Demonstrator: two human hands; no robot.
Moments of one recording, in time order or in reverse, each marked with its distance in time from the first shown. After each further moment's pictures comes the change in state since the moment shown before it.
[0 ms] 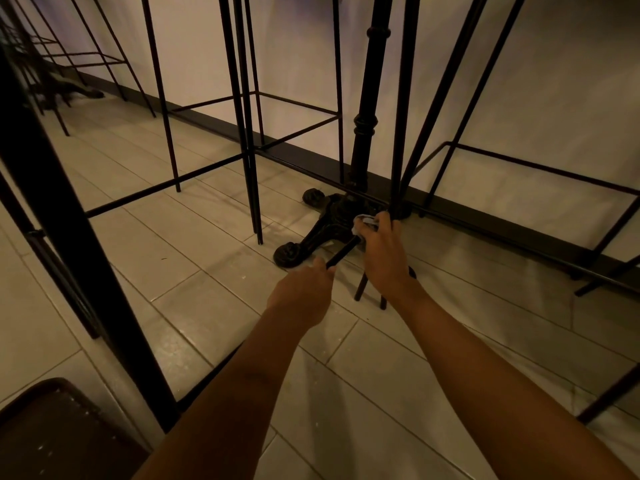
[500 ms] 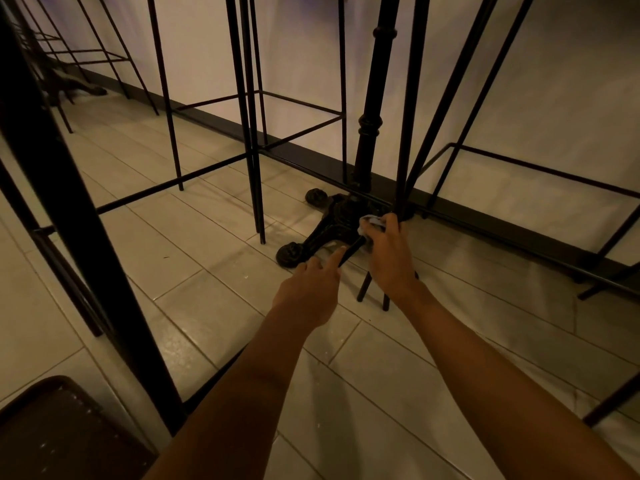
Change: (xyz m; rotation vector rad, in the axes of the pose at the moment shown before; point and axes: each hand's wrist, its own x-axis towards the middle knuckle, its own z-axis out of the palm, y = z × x) left_hand 0.004 -0.004 0.006 -0.110 -0.016 0.033; right_hand 0.000 0.001 -0.002 0.018 0.000 0.019
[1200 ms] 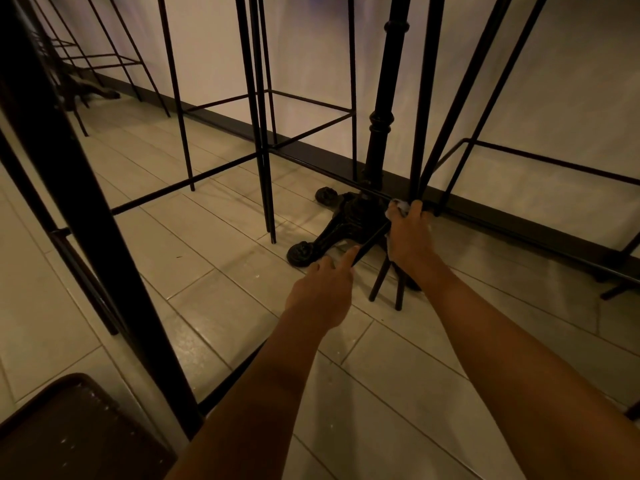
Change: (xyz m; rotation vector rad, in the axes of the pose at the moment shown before) left_hand 0.001 -0.002 0.001 -0.005 0.000 0.012; right_hand 0.031 0.010 -0.006 -0.183 -0.123 0.112
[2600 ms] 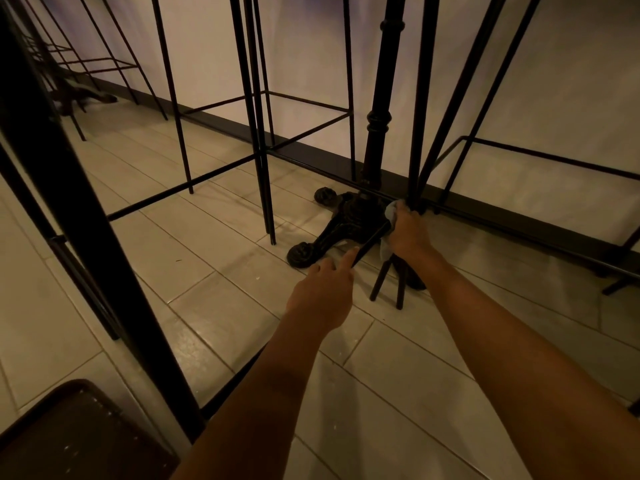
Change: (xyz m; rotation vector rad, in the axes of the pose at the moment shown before) left_hand 0.000 0.000 -0.001 -0.025 0.014 0.027; right_hand 0.010 -0.003 -0.005 0.406 -0.110 0.168
